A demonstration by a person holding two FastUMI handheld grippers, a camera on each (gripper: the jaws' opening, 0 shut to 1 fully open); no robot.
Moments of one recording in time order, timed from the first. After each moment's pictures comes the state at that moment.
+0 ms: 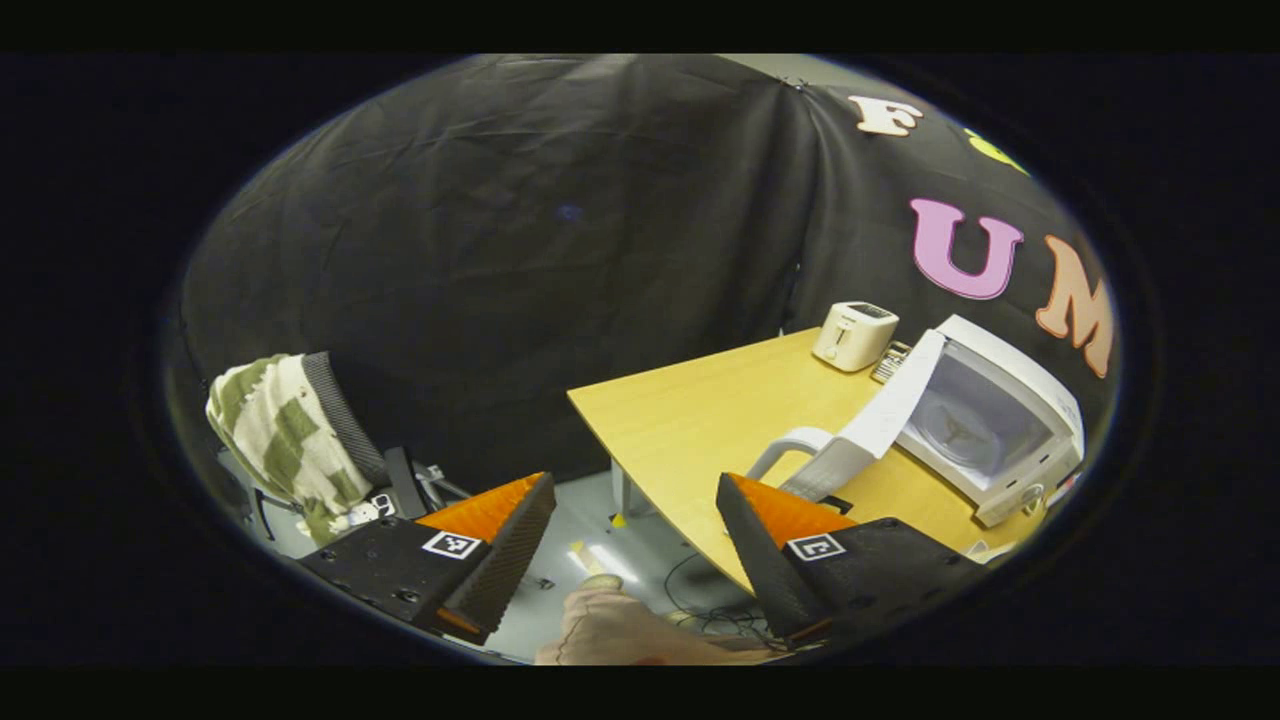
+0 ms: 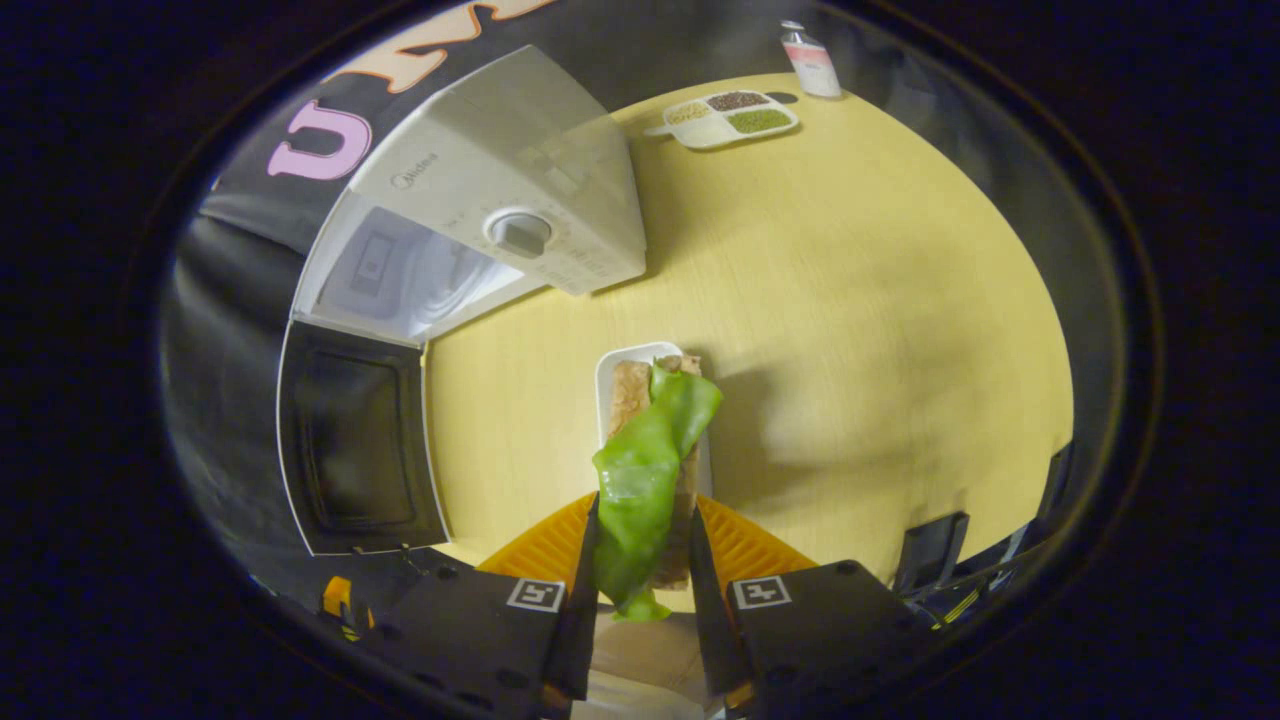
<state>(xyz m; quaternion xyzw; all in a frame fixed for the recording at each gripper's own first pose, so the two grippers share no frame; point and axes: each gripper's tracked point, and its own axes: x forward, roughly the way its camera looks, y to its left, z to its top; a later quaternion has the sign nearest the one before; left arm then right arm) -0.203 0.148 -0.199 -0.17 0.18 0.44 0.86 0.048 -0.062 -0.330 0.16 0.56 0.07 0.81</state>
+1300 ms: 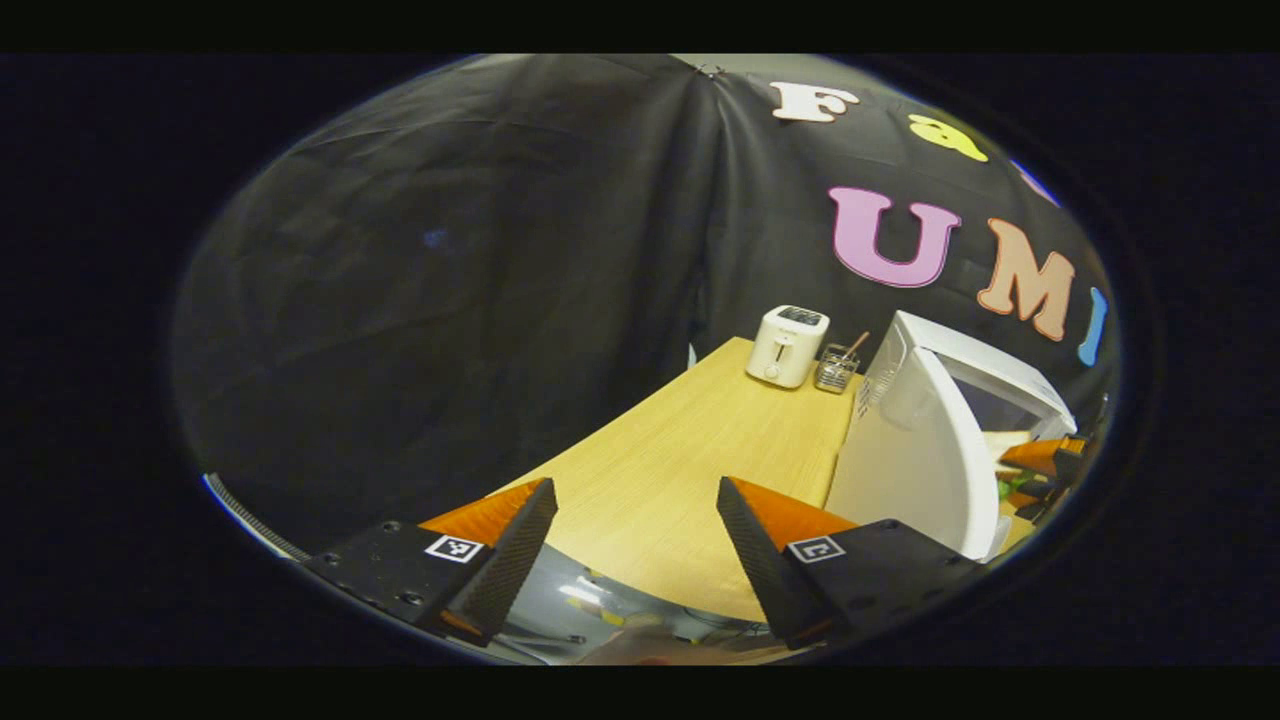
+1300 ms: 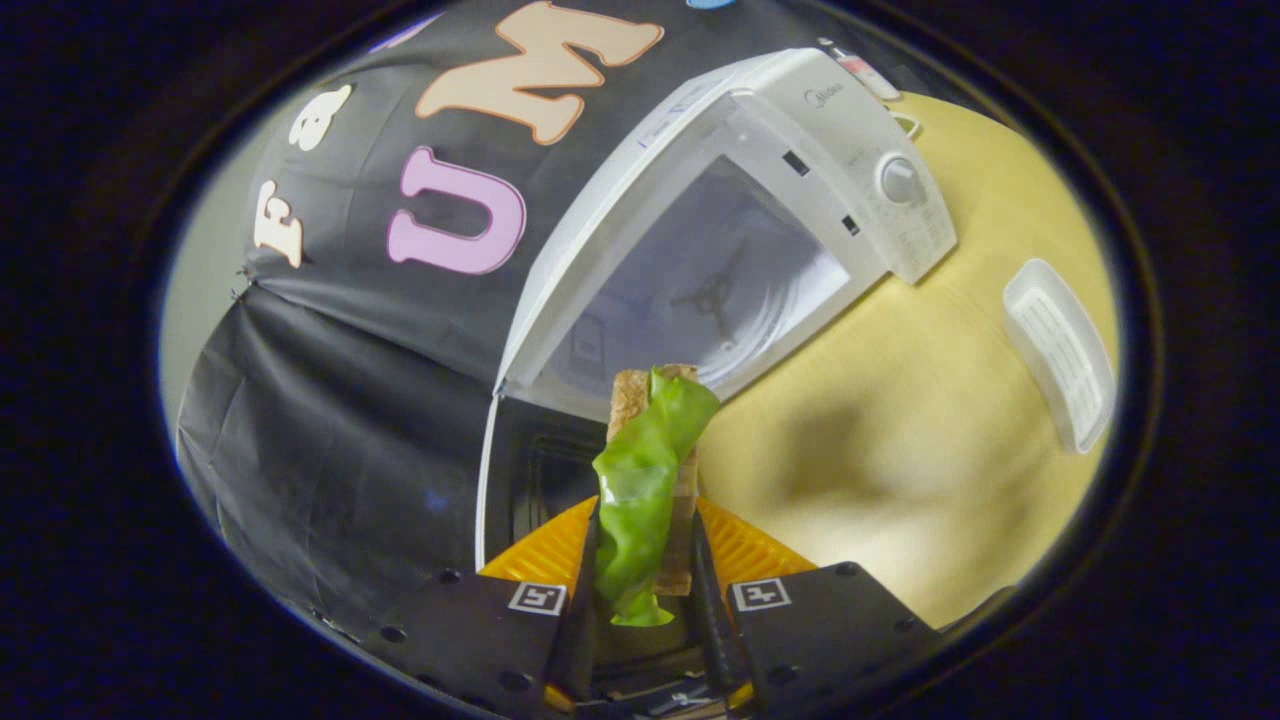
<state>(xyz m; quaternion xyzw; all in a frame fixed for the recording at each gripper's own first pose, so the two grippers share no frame) -0.092 0.290 -0.175 -0.10 0.17 0.26 0.94 0.101 0.242 -0.274 0.40 0.32 0.14 0.85</state>
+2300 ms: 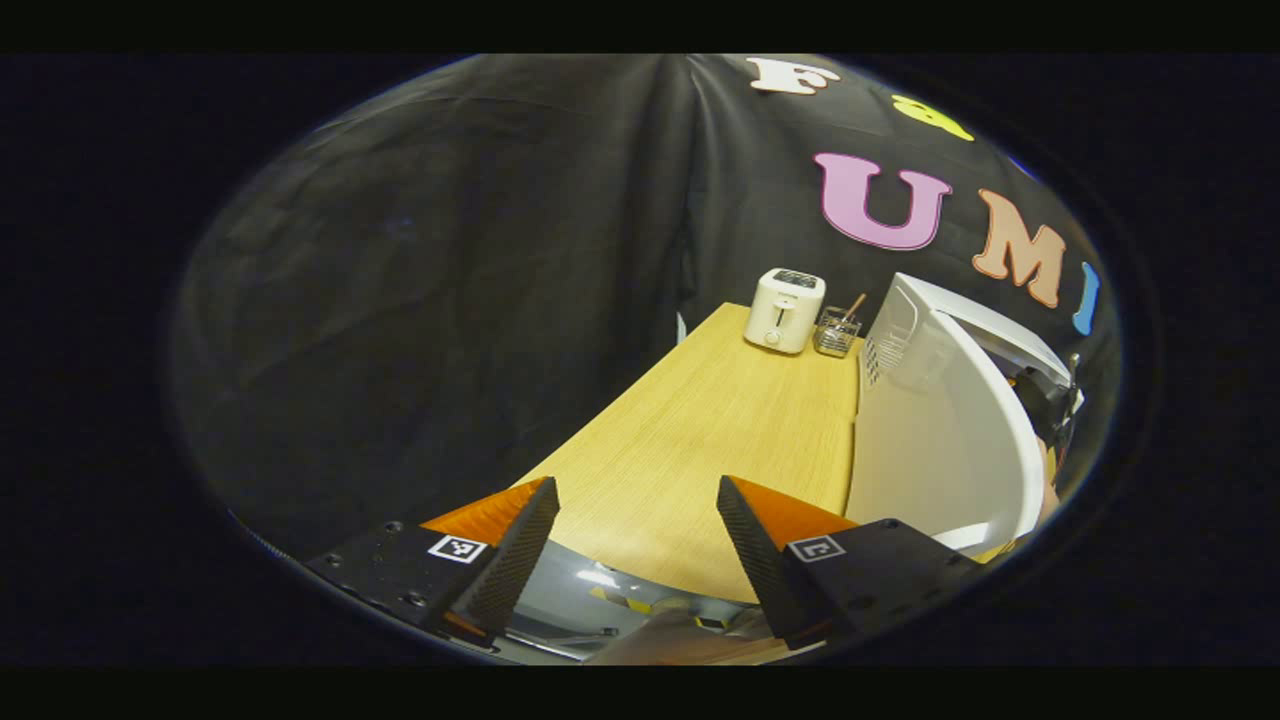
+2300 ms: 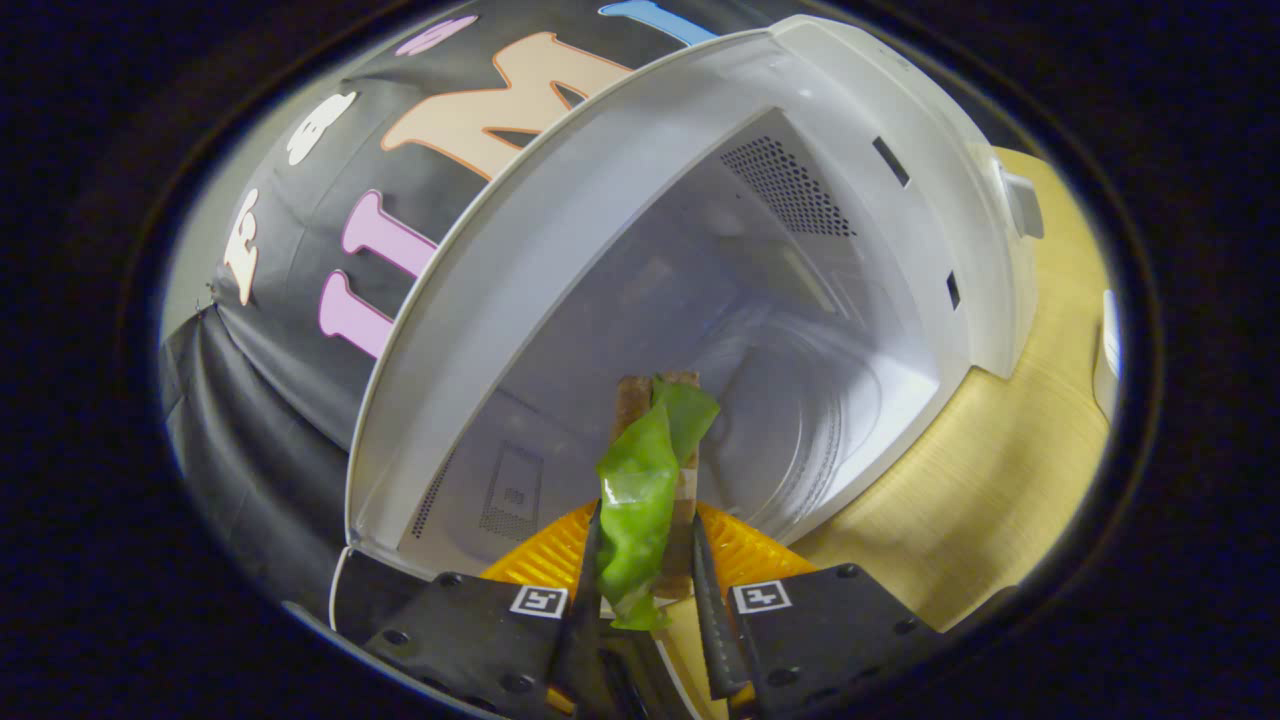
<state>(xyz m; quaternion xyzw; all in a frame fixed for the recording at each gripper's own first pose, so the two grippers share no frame) -0.087 0.314 -0.202 -0.09 0.23 0.23 0.94 0.276 0.238 -0.319 0.38 0.17 0.01 0.91</state>
